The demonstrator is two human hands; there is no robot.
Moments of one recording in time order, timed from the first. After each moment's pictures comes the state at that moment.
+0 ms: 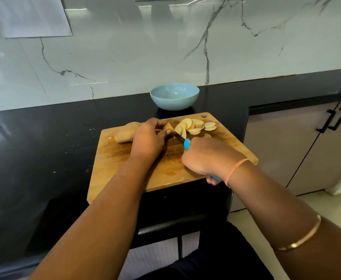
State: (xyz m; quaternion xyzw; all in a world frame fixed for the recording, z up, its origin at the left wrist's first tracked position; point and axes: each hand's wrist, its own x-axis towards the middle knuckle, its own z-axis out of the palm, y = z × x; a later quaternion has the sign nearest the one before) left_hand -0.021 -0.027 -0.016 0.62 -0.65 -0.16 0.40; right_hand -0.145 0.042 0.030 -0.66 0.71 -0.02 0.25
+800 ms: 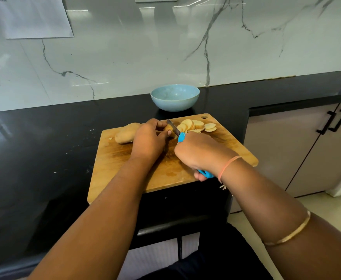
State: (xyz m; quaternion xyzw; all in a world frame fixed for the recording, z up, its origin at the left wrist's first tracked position) left_hand -0.021 -0.024 -0.017 0.61 -0.65 -0.17 0.42; right_hand -0.133 0.040 0.038 -0.62 0.71 -0.09 0.32
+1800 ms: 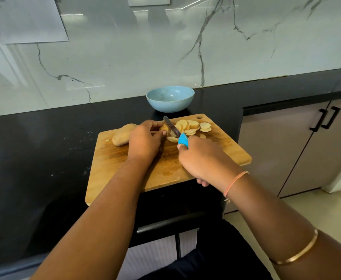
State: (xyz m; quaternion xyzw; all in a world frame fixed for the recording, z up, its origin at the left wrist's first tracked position) left_hand -0.022 -0.023 -0.015 0.62 -0.64 -0.17 0.42; right_hand -0.145 0.057 0.019 -0.66 0.70 -0.15 0.23
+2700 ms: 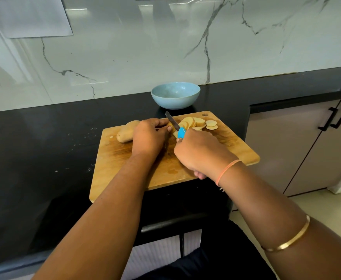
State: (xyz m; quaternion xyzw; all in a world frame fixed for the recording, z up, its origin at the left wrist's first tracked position) left_hand -0.021 -0.023 -0.015 0.61 -0.63 -0.19 0.45; right_hand -0.128 0.044 0.028 -0.65 0.71 -0.14 0.24
